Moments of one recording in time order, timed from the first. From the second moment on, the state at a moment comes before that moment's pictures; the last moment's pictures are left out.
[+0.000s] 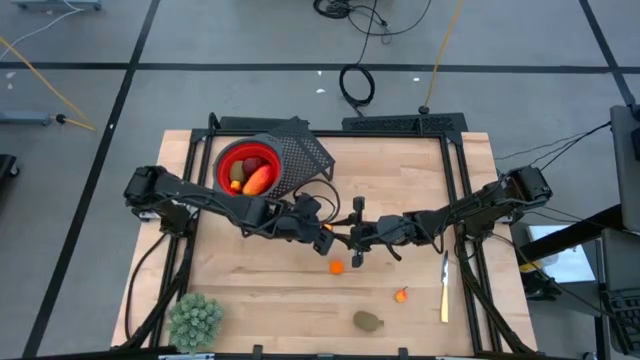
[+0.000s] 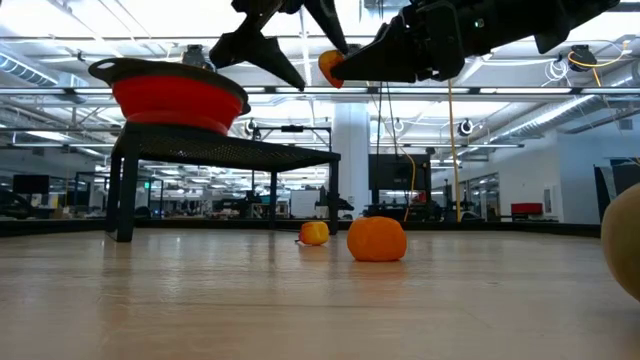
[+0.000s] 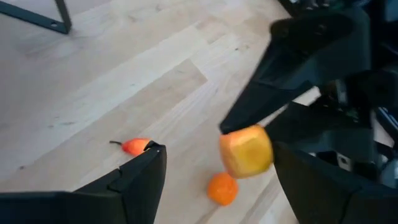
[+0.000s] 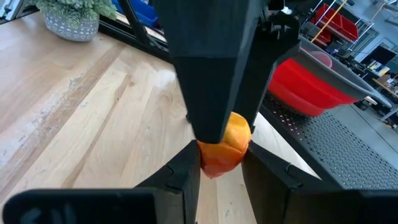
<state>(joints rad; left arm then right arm) -0.21 1.70 1.43 -0.61 -0.34 -1.02 0.25 1.53 0.74 0.54 0.37 -0.36</state>
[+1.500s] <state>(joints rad) -0.18 1.72 1.43 -0.59 -0.27 -1.04 0.25 1.53 0.74 0.53 0.36 -0.33</state>
